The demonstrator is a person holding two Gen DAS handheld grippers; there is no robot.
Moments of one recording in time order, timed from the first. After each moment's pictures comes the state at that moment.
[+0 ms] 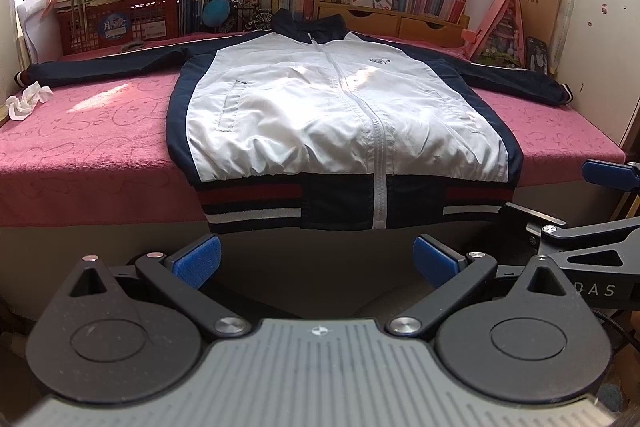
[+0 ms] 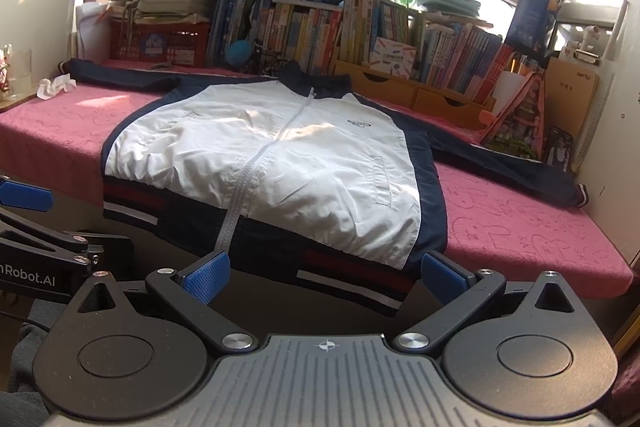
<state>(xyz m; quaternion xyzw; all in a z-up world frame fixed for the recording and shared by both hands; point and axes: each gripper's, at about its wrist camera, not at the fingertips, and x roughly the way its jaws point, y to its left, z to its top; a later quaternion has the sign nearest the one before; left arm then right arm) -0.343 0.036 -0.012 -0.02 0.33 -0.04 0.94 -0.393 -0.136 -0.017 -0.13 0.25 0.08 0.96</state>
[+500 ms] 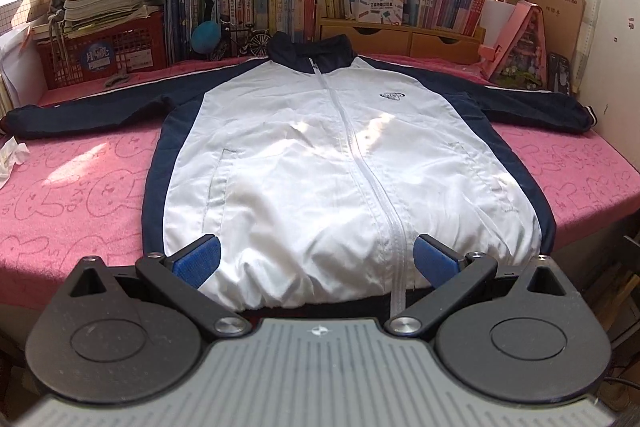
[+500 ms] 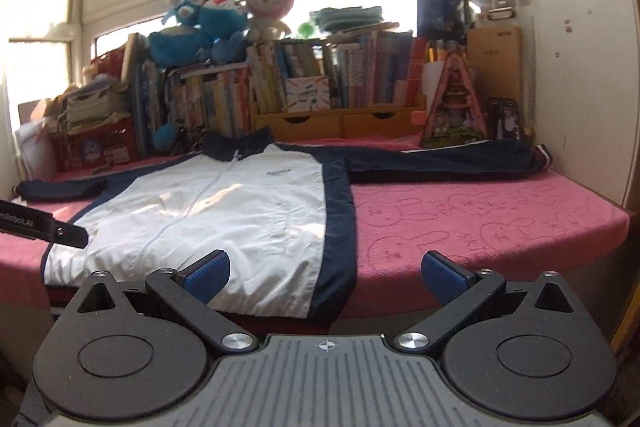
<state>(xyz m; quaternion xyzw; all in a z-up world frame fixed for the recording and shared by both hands) -0.233 0.034 0.027 -0.01 0.32 -0.01 0.95 -0.354 -0.261 -0.018 0.06 0.18 0.01 0.98</state>
